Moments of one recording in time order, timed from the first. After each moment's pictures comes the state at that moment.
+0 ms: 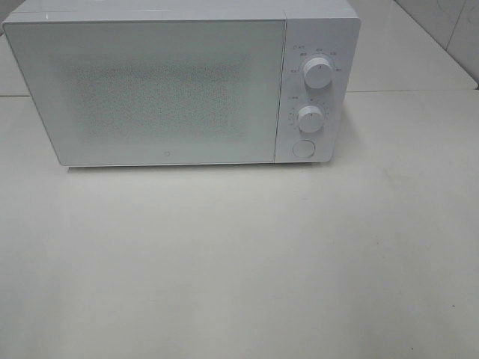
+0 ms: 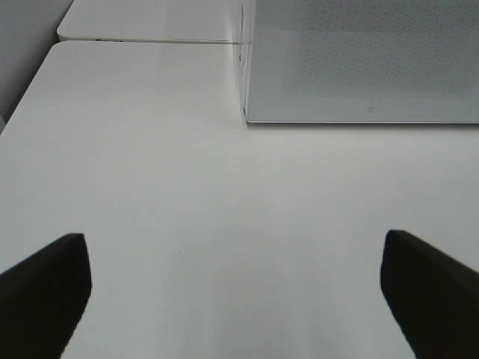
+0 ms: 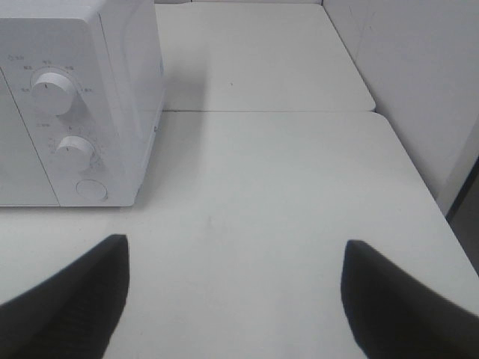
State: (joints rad) left arm -0.01 0.00 -0.50 -0.06 1.04 0.01; right arm 0.10 0.35 -0.40 -0.17 0.44 0.23
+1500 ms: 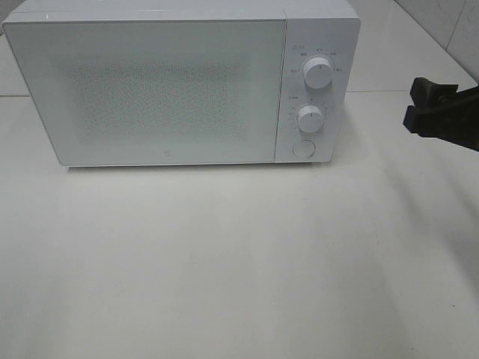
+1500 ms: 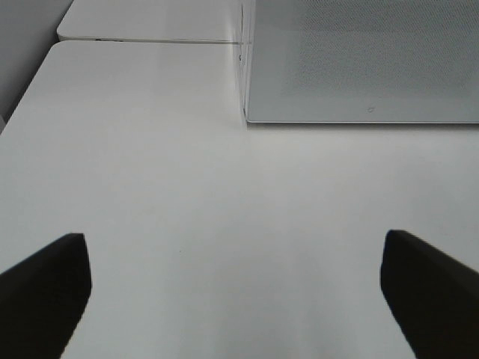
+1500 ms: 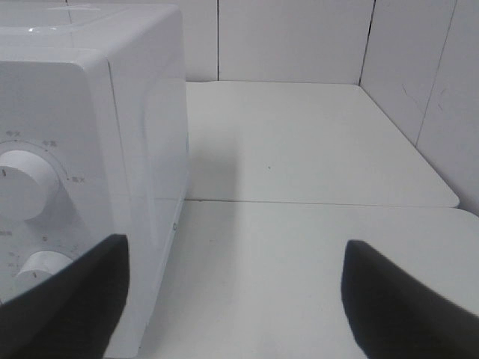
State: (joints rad) left arm -0.01 0.00 -0.50 -0.06 1.04 0.01; right arm 0.32 1.39 -0.31 0.41 -0.96 -0.21
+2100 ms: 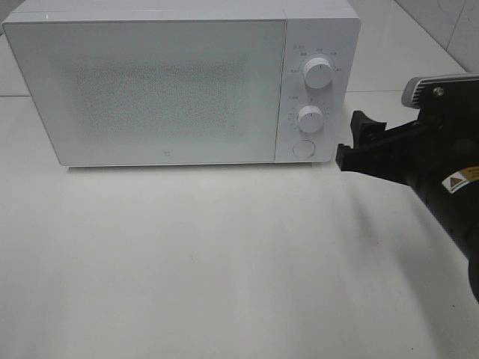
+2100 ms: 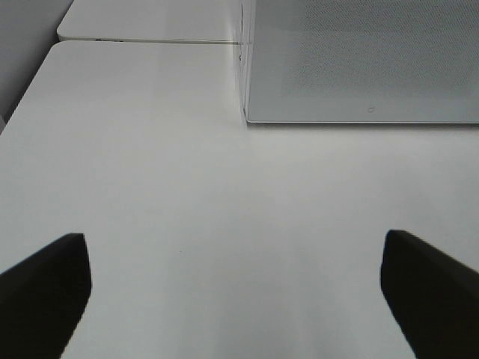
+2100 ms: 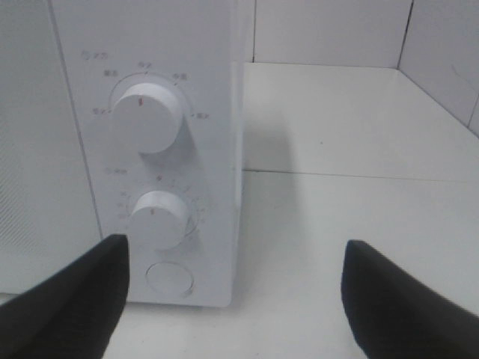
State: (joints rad) left arm -0.01 0.00 -0.50 -0.06 1.04 0.01; right arm 0.70 1.59 -0.31 0.74 -1.20 -0.26
